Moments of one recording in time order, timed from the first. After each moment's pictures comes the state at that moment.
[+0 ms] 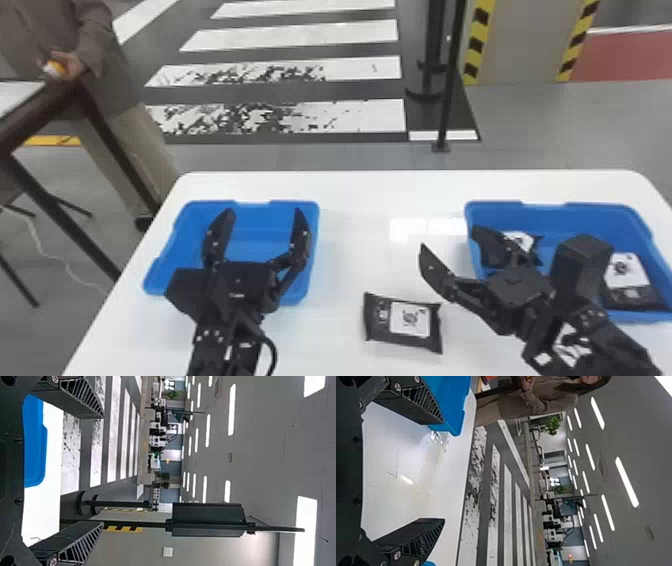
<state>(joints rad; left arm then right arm) 0.42 0.12 -0.10 -1.90 0.08 -0.24 0.13 0.26 -0.23 0.22 -1.92 -0.26 0.23 0.29</state>
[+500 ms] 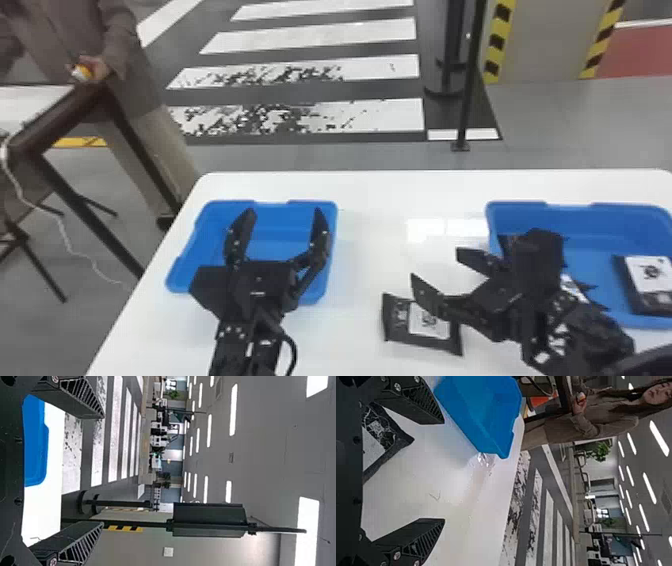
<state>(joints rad) 0.41 0.12 -0.11 -1.90 0.08 -0.24 0.13 0.12 -0.24 0.32 -1.81 -0.19 0.44 0.39</state>
